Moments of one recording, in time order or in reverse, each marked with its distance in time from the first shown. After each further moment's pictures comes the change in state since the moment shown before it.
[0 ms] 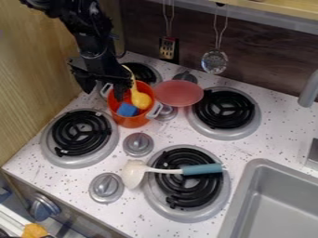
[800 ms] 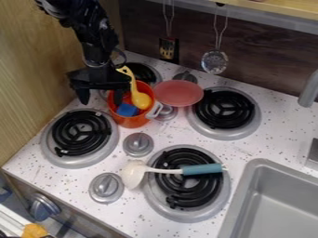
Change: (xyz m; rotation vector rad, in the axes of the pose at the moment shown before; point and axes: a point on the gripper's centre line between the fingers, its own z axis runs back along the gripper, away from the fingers) arm 0.001 0.014 -0.036 0.098 0.076 0.273
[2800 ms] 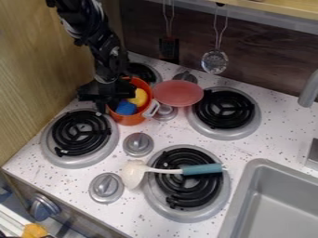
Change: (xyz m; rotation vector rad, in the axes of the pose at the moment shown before) arm 0.003 -0.005 -0.038 0.061 -0.044 0.178
